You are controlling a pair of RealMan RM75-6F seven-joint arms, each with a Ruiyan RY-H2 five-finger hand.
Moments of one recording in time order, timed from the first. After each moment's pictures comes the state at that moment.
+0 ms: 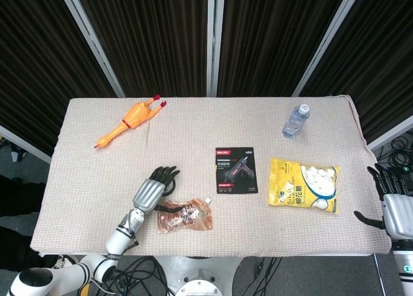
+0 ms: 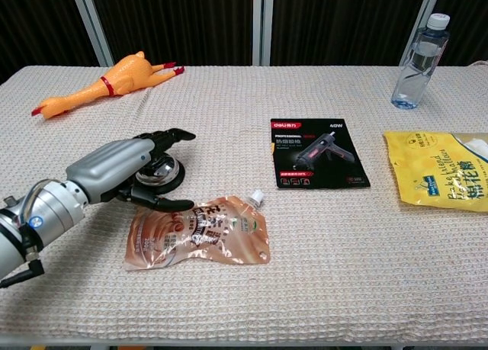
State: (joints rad) left arm -0.56 -1.97 -0.07 -0.92 1.50 1.12 -0.13; right arm 0.10 -1.09 0.08 -1.51 -1.46 1.43 0.18
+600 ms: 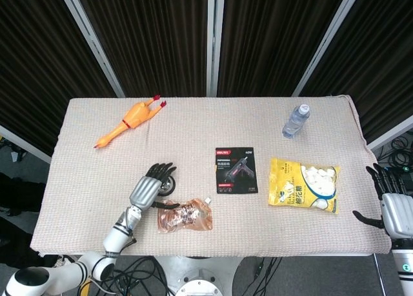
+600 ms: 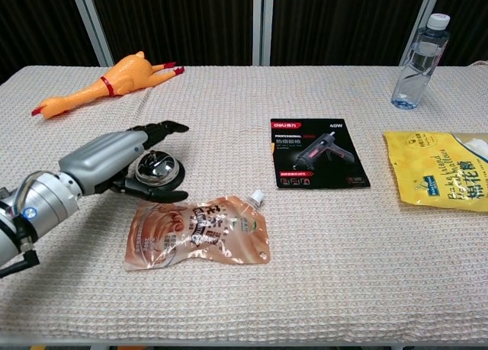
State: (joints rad) left arm -0.56 -1.94 -0.09 -0.95 1.48 1.13 -0.10; right arm 0.10 -1.10 0.08 -1.50 -1.46 1.42 0.19
